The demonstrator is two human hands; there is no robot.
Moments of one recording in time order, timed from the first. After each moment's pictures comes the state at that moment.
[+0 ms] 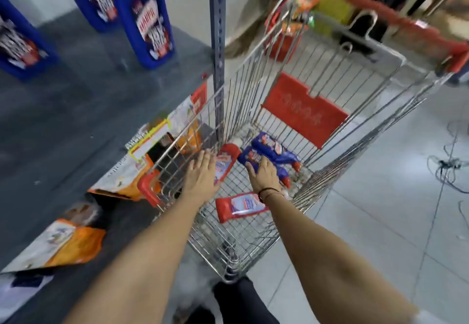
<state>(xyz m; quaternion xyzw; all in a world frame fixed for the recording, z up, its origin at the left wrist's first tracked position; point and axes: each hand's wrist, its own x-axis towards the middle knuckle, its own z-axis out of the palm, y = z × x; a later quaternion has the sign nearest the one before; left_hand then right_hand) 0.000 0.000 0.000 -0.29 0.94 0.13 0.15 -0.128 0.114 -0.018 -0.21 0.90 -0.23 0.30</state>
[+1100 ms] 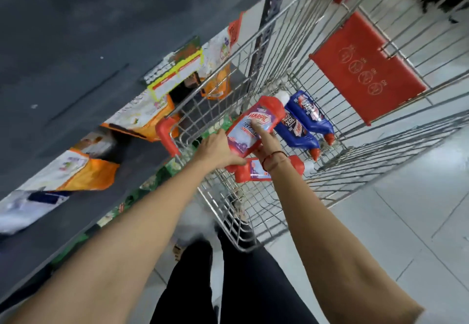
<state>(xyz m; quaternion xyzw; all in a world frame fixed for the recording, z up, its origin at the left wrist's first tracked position) 0.021 -0.003 -0.023 -0.48 0.78 0.37 0.18 -0.099 0.063 -0.077 0.13 0.63 -0.57 0.52</state>
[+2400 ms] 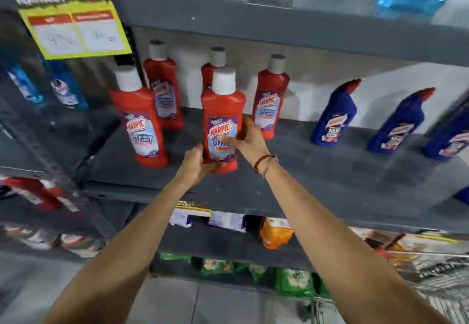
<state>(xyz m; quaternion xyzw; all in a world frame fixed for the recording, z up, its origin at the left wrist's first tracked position) 0.581 -0.032 0.200 -0.63 0.52 0.37 -0.44 0.439 -0.088 0.245 -0.66 0.36 -0.42 0.51</state>
